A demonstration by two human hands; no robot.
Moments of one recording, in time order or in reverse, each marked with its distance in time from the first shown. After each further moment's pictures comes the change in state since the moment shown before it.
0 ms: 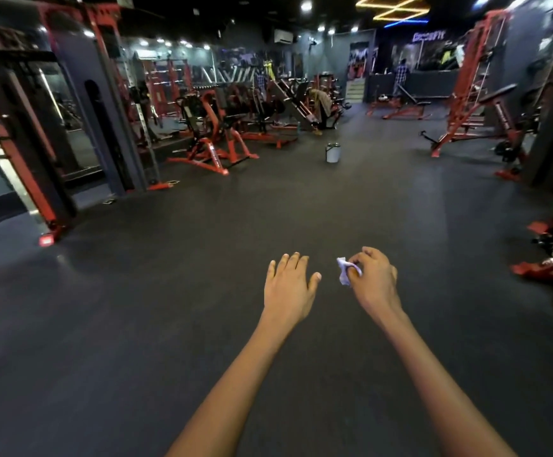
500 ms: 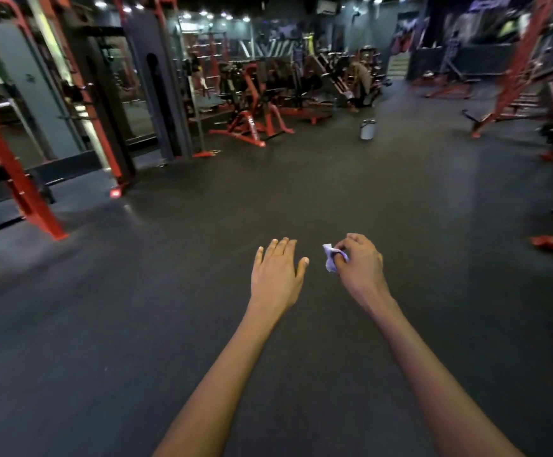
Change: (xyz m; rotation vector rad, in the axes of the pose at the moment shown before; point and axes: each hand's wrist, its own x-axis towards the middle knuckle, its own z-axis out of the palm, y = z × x) left_hand -0.426 0.000 -0.121 0.070 0.076 -0.147; right_hand -0.376 -0.148 -0.135 0.104 -0.115 -0.133
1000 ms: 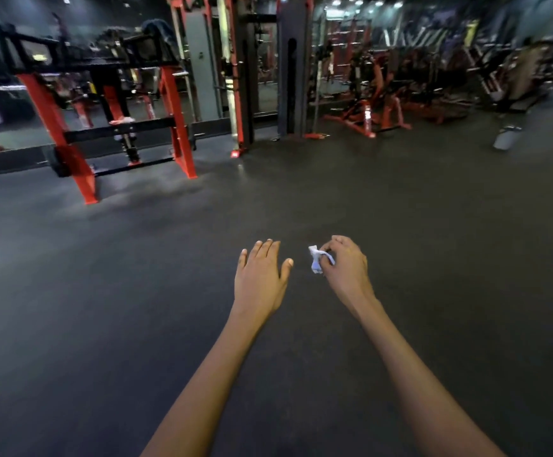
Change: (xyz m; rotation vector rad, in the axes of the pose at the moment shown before) left_hand -0.352 0.098 -0.055 0.096 0.142 -0.464; right_hand -0.262 -0.036 -0.119 0.211 -0.357 -0.297
